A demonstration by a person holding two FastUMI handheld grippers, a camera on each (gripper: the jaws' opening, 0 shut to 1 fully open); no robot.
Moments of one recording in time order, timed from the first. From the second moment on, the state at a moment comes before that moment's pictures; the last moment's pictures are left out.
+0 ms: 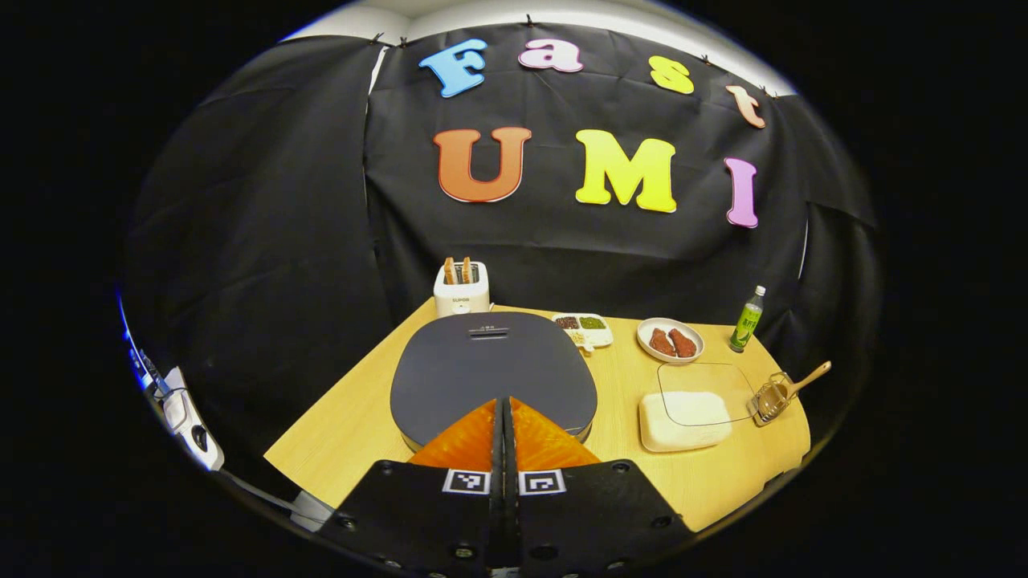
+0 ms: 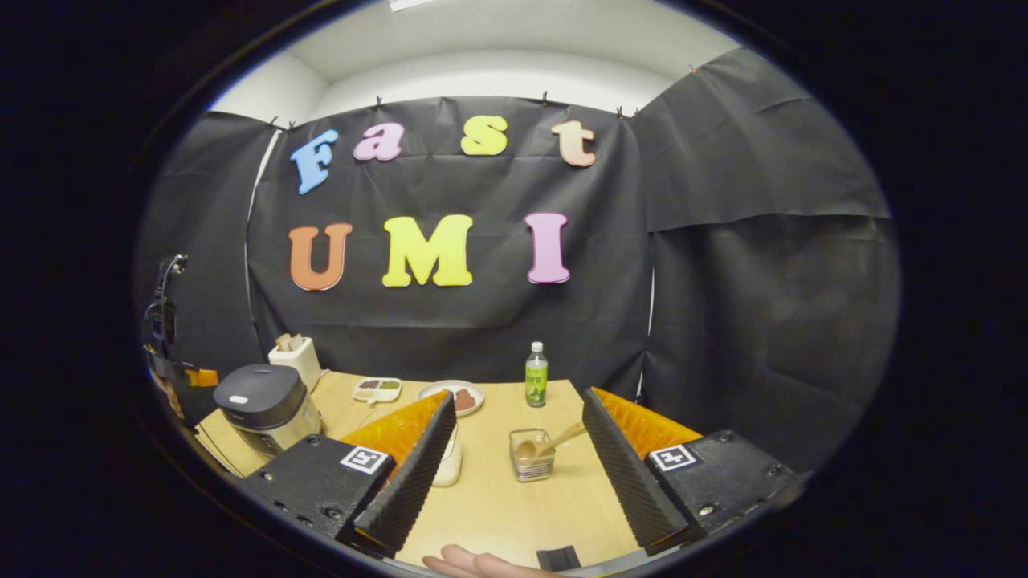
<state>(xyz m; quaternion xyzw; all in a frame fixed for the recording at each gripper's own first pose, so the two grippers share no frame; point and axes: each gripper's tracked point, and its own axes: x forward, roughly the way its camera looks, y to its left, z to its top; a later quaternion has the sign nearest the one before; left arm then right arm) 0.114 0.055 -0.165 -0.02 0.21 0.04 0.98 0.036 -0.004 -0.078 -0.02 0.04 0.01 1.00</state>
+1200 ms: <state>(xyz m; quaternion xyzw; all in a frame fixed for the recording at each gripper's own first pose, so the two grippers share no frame) 0.135 0.056 -0.223 -0.05 0.30 0.03 0.95 0.031 0.011 -0.116 0.00 0.07 0.02 1.00</state>
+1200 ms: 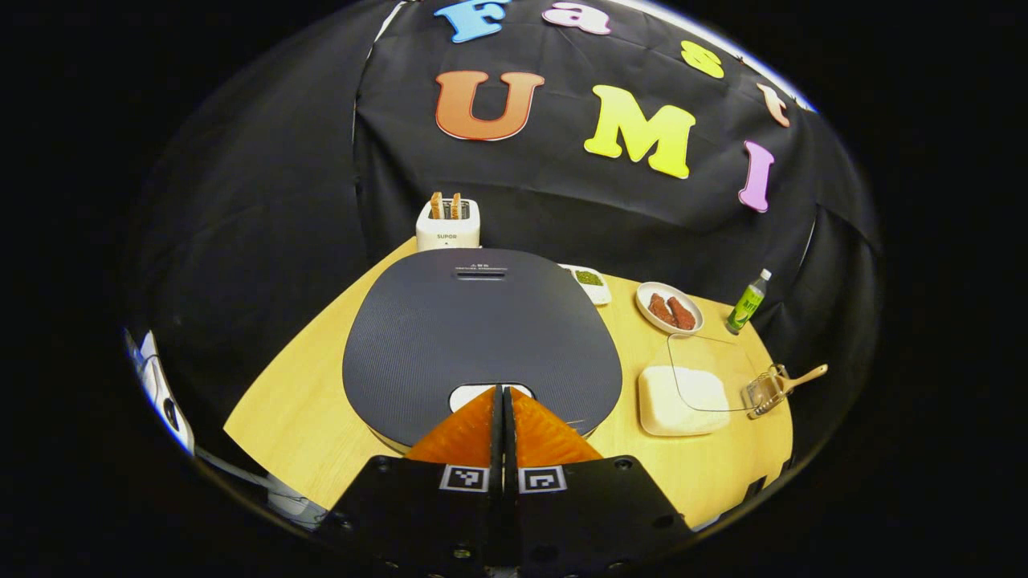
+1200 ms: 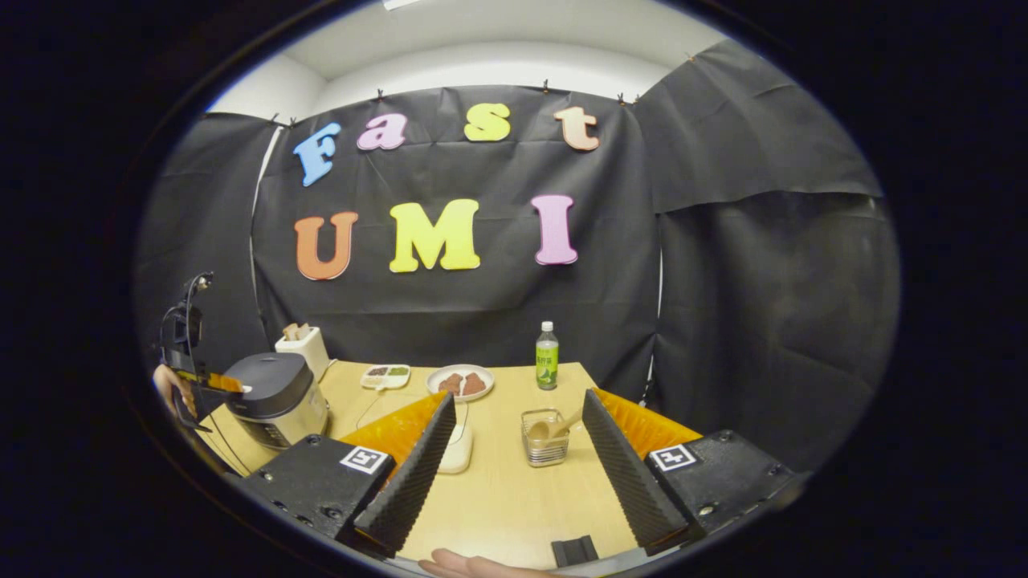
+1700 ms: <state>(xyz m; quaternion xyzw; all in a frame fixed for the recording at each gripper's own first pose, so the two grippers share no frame) 0.135 0.061 -0.179 -0.03 0.28 0.05 0.96 0.005 0.017 -0.087 -0.03 0.02 0.03 1.00</state>
